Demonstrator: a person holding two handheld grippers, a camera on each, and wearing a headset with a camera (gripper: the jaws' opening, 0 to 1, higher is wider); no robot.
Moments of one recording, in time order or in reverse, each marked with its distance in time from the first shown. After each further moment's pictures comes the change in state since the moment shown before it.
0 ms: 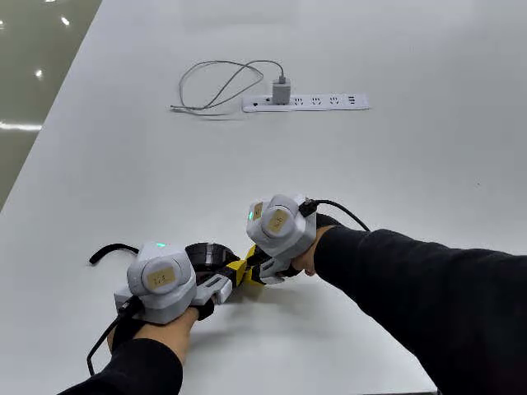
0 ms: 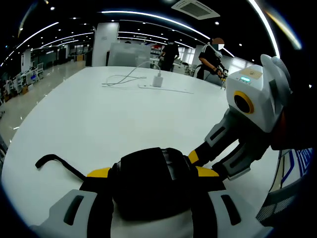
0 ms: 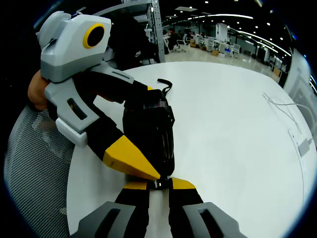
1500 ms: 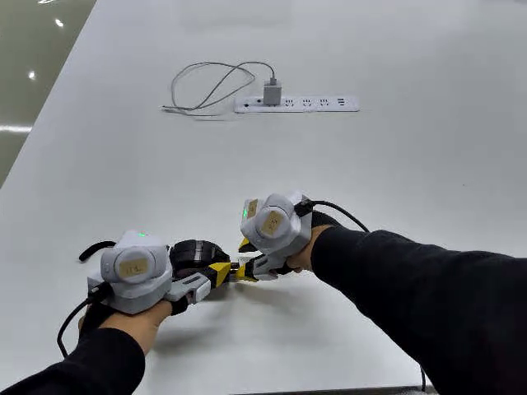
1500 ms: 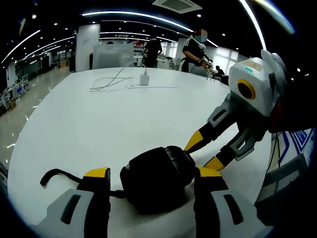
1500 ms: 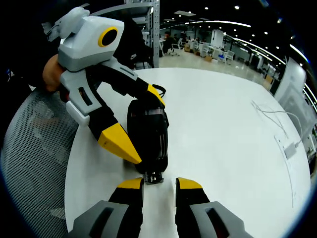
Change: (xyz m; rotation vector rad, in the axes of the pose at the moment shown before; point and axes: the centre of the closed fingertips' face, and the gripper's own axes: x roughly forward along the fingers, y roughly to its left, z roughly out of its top) left arm -0.012 0.003 0.002 0.141 0.031 -0.121; right arm -0.023 -0.003 0.001 -0.030 -0.027 -0.109
